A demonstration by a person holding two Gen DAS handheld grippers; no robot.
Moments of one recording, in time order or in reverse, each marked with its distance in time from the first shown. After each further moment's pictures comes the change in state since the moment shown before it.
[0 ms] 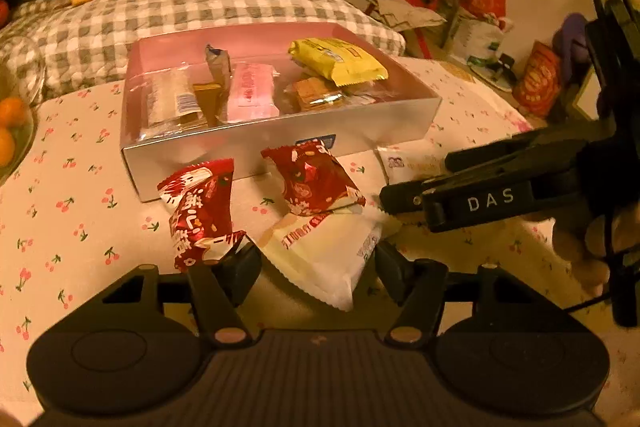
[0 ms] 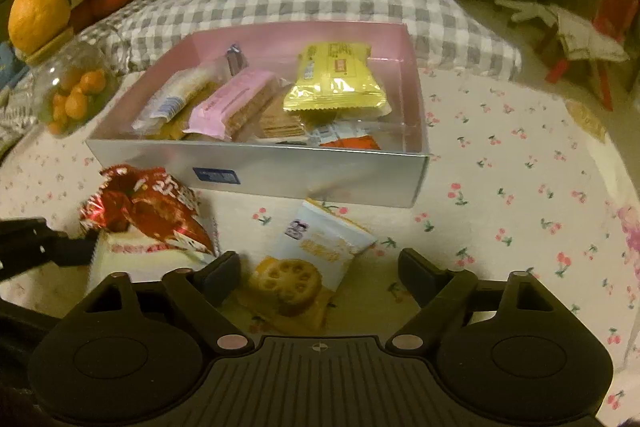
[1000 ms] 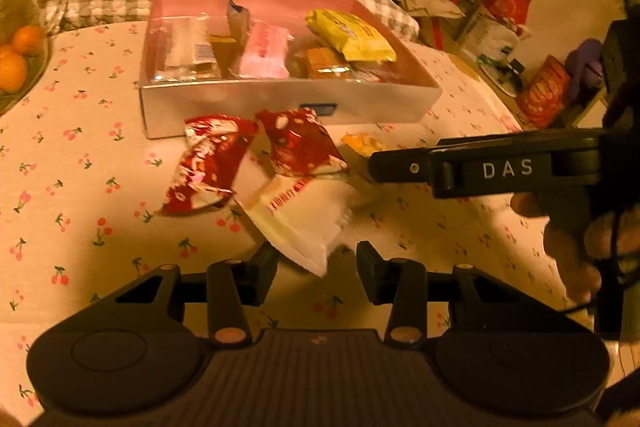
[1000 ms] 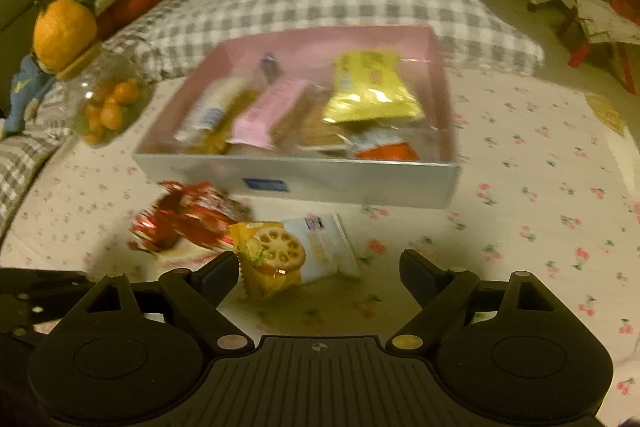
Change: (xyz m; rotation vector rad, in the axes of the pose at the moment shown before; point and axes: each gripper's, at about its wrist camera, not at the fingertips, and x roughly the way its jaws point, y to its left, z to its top) left arm -0.013 0.001 -0.003 -0.176 0.114 -0.051; right arm -0.020 0.006 0.012 0.042 0.047 0.098
